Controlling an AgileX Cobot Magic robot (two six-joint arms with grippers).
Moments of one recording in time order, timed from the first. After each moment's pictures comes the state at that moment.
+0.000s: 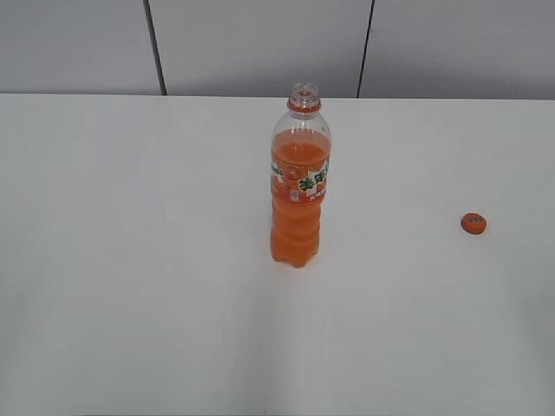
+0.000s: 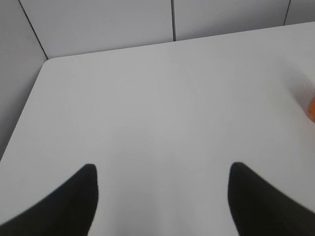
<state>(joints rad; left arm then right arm) -0.01 -0.01 -0.56 -0.01 1.04 0.08 0.01 -0.01 -0.44 0.02 1.02 -0.16</state>
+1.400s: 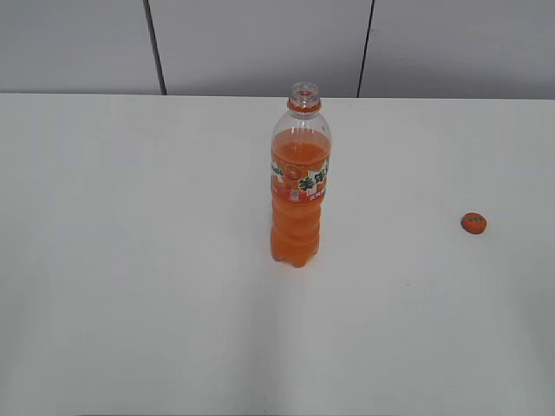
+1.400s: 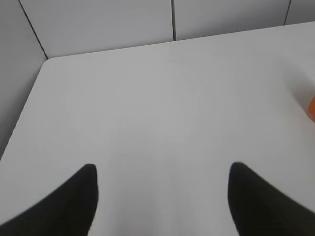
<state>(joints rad) -0.01 -0.01 -0.56 -0.01 1.04 0.08 0.01 -0.01 -0.44 0.02 1.02 -0.16</state>
